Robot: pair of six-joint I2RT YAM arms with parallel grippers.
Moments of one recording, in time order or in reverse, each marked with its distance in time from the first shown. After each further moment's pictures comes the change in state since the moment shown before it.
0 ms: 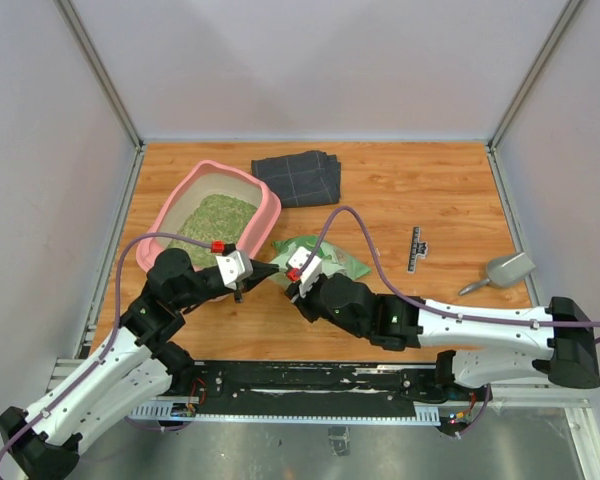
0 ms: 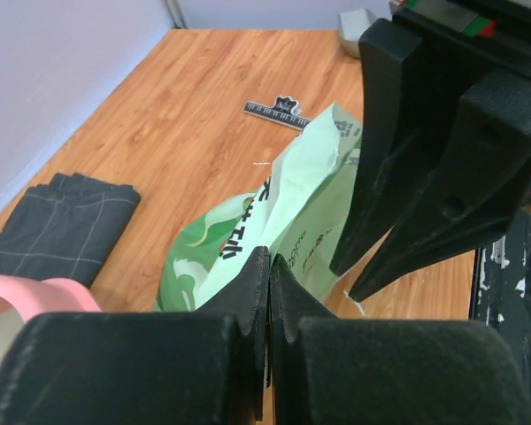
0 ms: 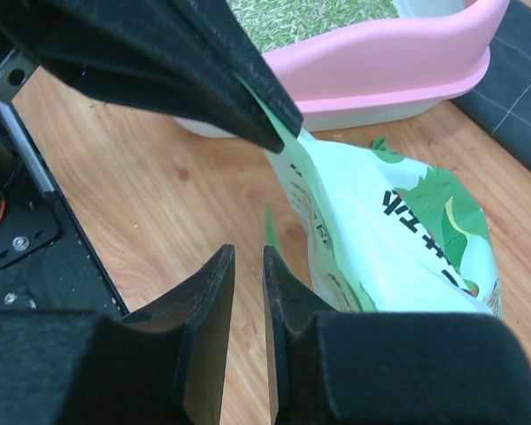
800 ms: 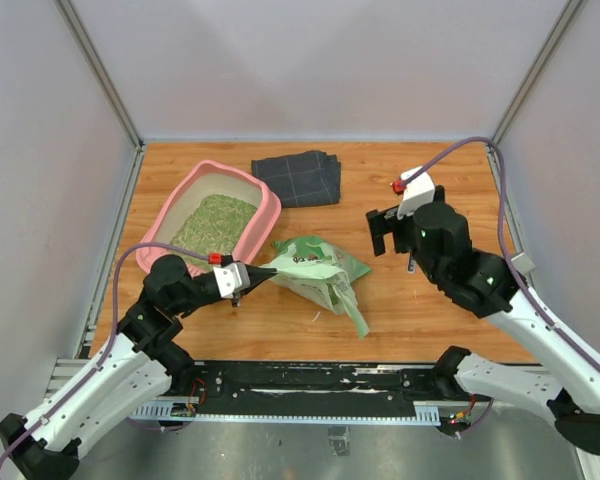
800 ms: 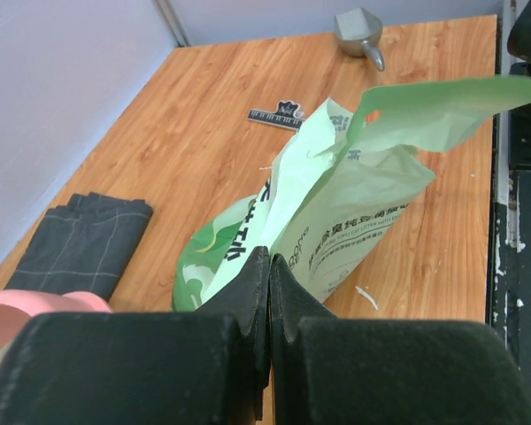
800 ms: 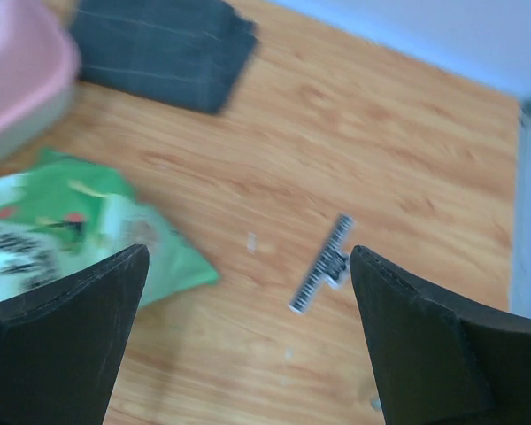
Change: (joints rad) left arm 0.000 -0.058 -0.036 -0.003 0.027 0.086; right arm -0.470 -0.269 0.282 -0.511 0.126 -0.089
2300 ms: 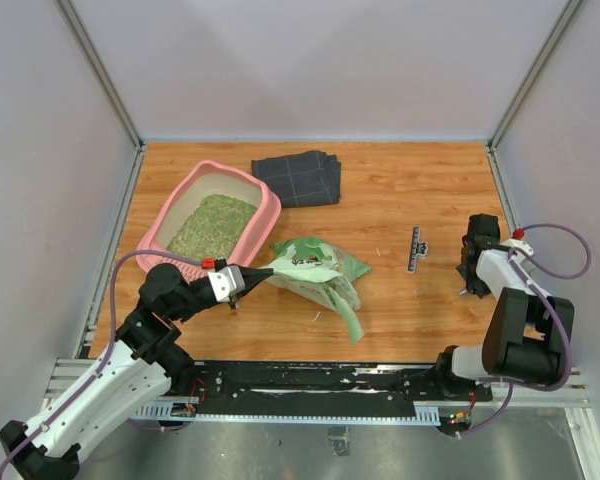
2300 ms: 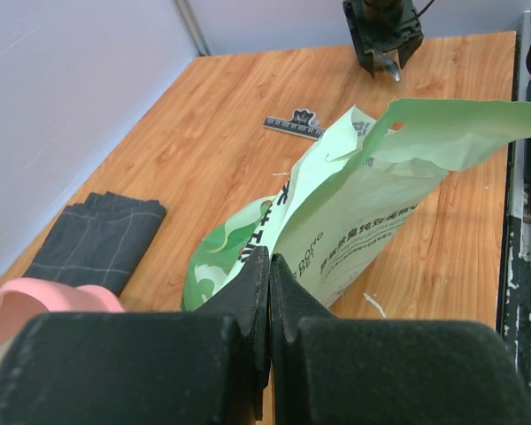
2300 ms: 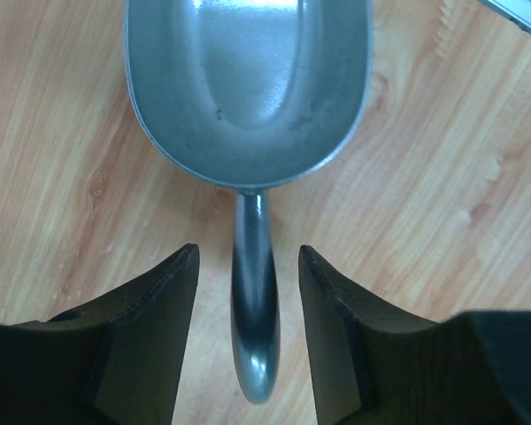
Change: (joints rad) left arm 0.000 -0.058 -0.060 0.053 -0.042 -0.032; right arm -1.092 0.431 -0.429 0.001 0.014 0.798
